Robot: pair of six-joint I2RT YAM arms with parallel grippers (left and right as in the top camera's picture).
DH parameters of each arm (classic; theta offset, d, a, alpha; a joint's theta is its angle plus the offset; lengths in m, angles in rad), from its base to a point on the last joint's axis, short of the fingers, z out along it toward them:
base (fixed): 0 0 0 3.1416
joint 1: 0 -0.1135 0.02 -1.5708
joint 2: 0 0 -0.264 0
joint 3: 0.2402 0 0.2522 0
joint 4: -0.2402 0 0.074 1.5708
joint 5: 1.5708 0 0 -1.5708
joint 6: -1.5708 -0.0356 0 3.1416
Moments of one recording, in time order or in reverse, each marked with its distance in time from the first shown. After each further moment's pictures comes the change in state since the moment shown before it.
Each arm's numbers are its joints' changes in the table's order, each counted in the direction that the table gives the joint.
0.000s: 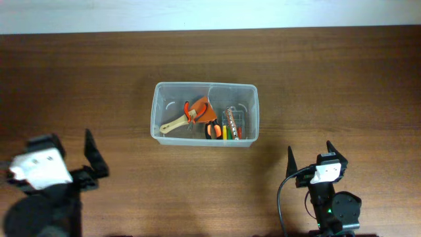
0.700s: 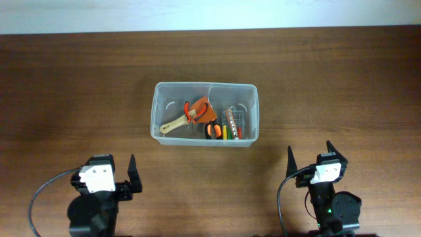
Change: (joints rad) left arm -0.003 0.333 -0.667 0.194 0.180 0.000; right arm 0.000 0.000 0.000 0.000 0.000 0.000
